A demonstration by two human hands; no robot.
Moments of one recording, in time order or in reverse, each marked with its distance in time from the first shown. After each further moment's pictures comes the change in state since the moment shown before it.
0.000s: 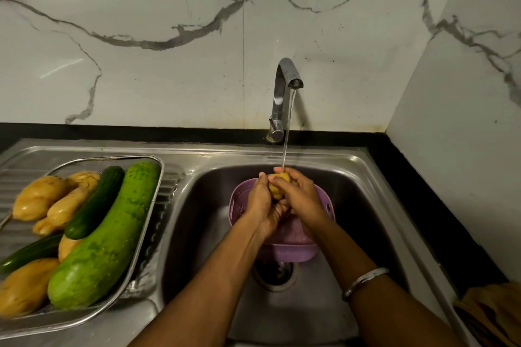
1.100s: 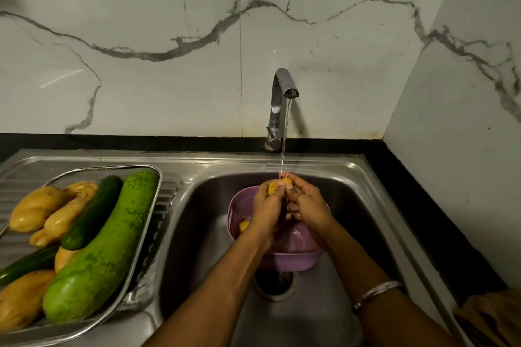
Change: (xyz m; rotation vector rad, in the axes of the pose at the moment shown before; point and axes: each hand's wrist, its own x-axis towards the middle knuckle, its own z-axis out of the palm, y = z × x) left_hand 0.015 -0.016 -0.004 0.396 -0.057 0.338; right_hand 0.003 -0.001 -0.024 0.038 -0.111 0.078
